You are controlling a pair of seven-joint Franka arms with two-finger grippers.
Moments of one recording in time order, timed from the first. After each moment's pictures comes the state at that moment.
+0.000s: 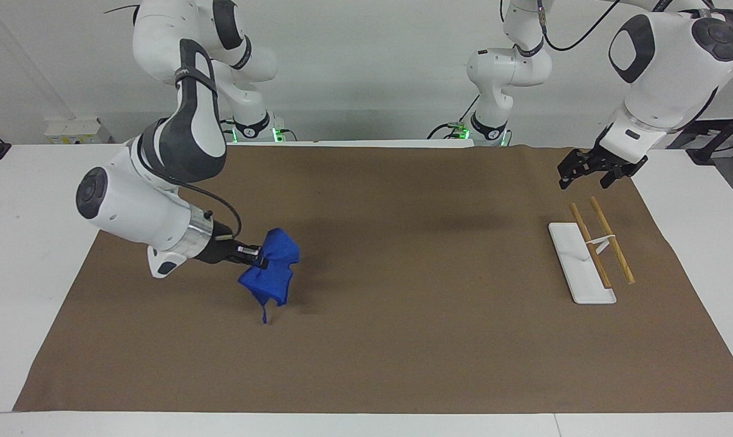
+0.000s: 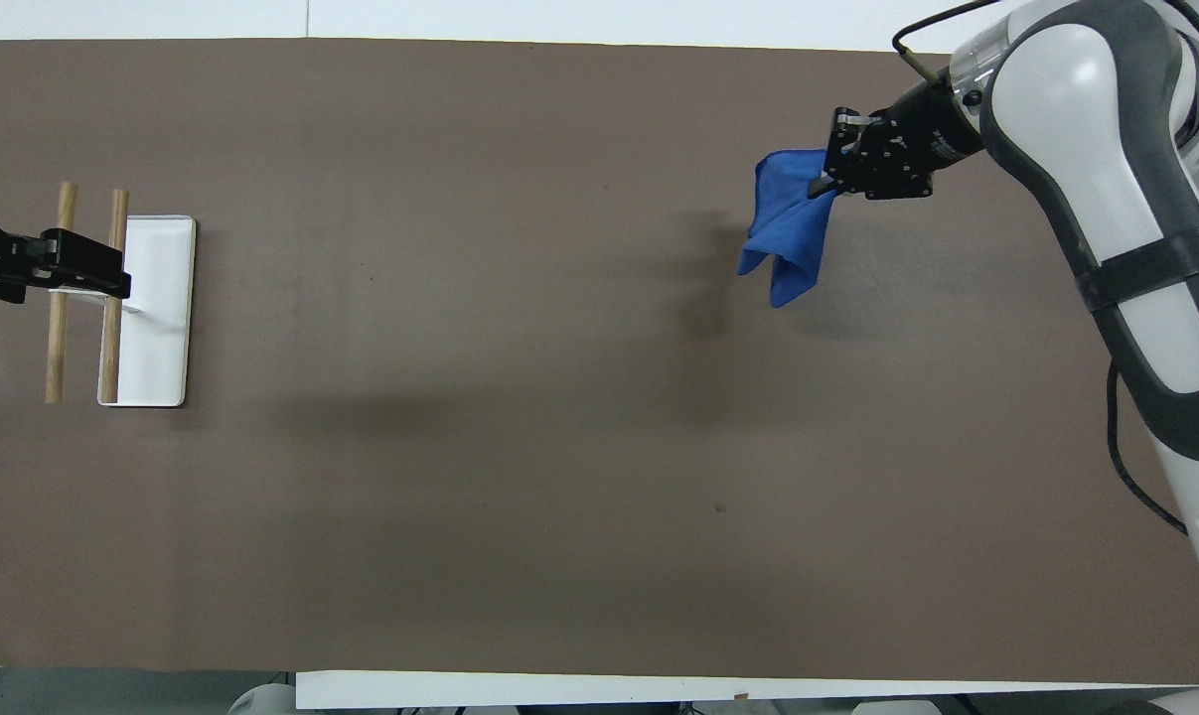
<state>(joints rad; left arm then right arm) -0.15 -0.03 0.04 -1.73 -0.02 1.64 -0.11 0.04 0.49 0.06 -1.33 0.59 1.69 0.37</state>
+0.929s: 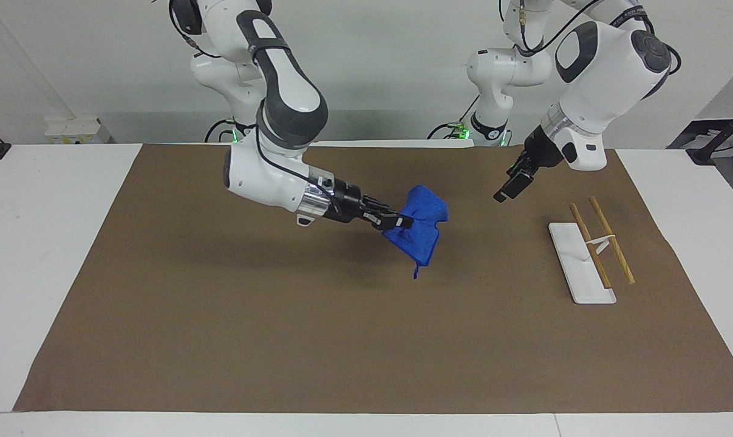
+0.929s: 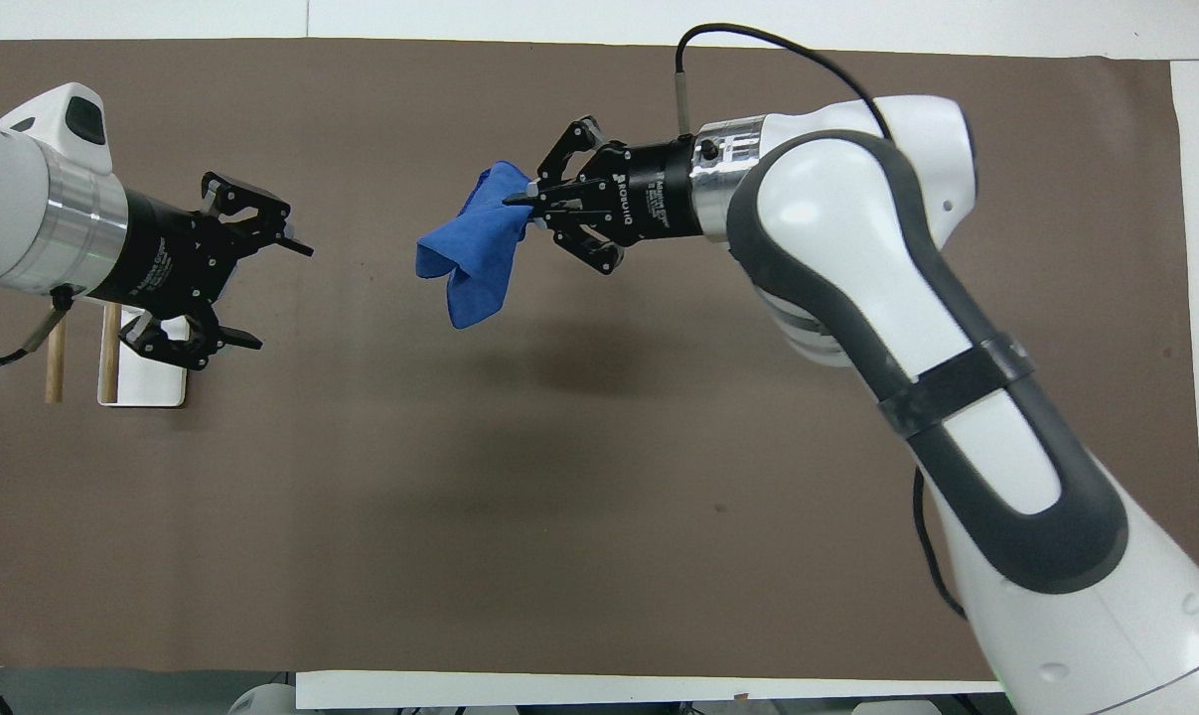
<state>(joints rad) -0.16 -0.04 -0.13 -1.81 -0.38 1.81 -1.24 0.40 0.35 0.07 -1.65 1.30 2.26 0.78</state>
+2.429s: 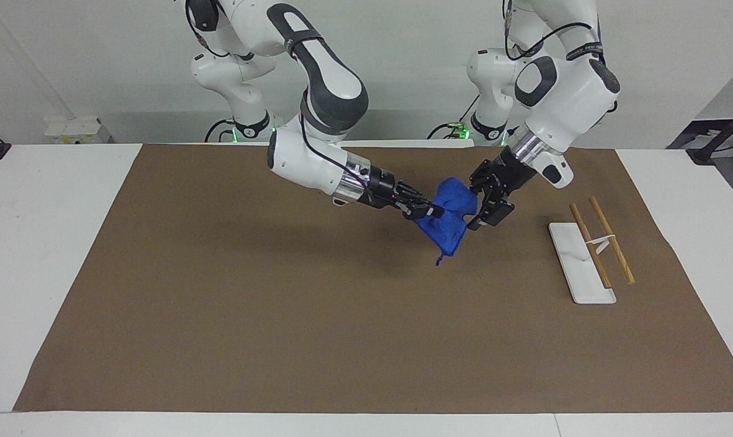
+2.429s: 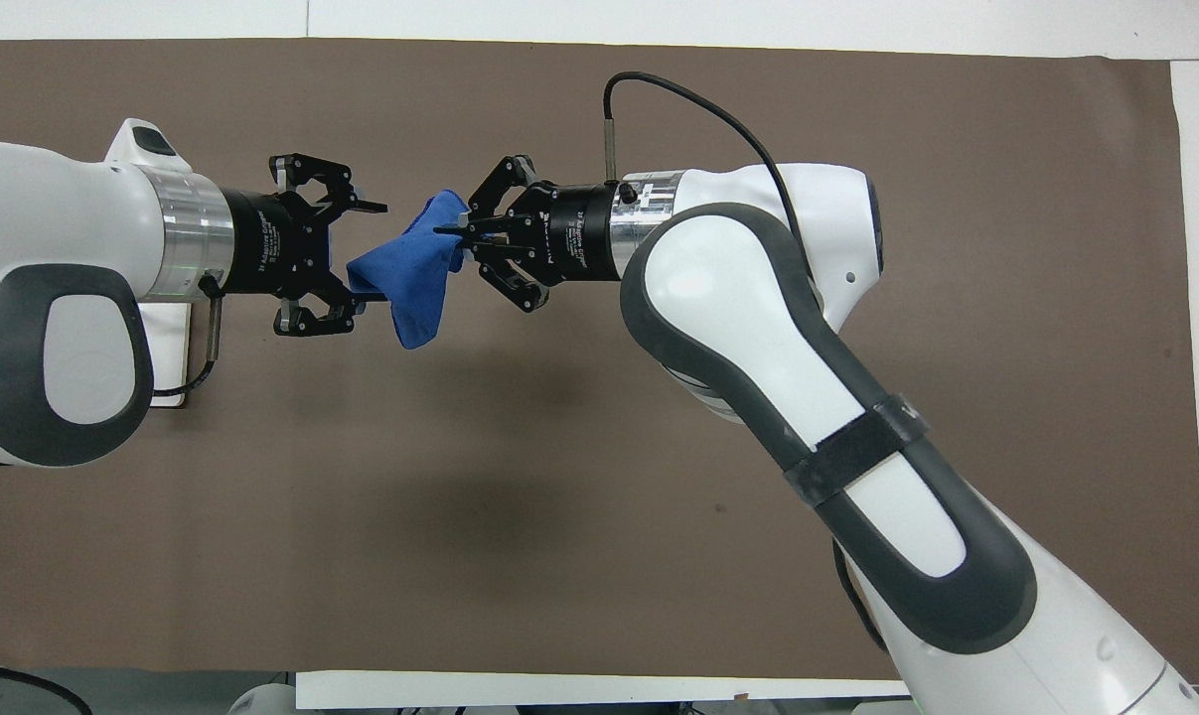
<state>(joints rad) -0.15 -0.03 -0.23 -1.97 -0.52 2.21 -1.54 0.48 0.34 0.07 -1.67 1.35 2.34 0.90</state>
